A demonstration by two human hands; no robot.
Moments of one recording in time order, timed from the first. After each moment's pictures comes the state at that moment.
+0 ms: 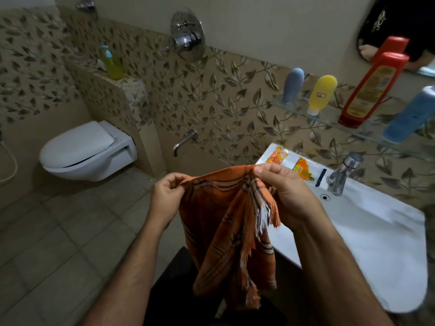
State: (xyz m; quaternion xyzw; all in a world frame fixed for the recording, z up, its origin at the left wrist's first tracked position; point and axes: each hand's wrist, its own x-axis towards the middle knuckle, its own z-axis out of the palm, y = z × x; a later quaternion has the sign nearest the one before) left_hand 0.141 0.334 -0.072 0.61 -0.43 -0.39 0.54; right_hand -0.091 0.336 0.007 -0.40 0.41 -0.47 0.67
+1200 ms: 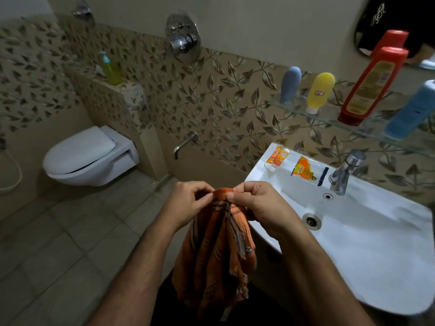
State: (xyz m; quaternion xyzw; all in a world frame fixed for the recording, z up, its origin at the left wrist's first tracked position) left_hand 0.127 0.323 -0.065 0.55 -0.72 -0.24 0.35; right_hand -0.072 0.337 -0.015 -0.51 0.47 -0.34 0.64
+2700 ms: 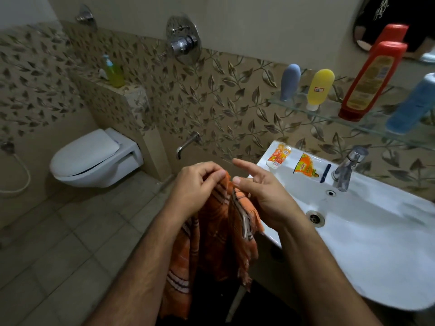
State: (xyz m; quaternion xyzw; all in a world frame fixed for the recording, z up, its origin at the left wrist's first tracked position) left_hand 0.102 0.331 -0.015 0.55 -0.69 -0.24 0.40; right_hand -0.073 0.331 -0.011 -0.45 0.38 -0.41 0.70
